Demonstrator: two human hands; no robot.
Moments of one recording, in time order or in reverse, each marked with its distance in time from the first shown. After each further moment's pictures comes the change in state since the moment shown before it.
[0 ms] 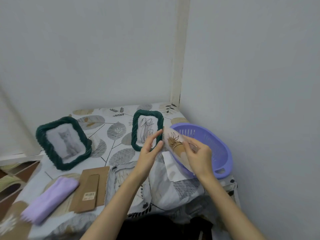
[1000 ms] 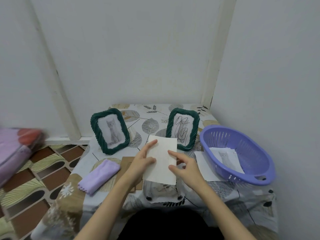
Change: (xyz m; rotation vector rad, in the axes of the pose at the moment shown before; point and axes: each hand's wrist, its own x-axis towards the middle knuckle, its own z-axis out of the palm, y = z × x) left_hand -0.059 -0.008 -0.125 0.078 0.145 -0.153; right_hand -0.057 -0.011 0.100 0.060 -0.594 0.084
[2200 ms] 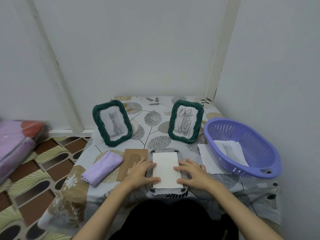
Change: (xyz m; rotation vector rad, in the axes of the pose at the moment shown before) left_hand 0.000 -0.073 -0.033 1.038 -0.190 -0.095; right_hand -0.002 0.055 -0.014 -0.726 -0.425 0.106
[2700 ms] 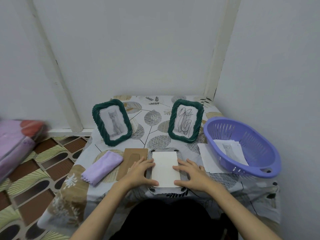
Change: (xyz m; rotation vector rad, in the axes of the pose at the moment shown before) left_hand 0.001 -0.004 -0.008 0.031 -0.078 0.067; right_hand -0.001 -0.003 0.005 -0.025 -0.017 0.009
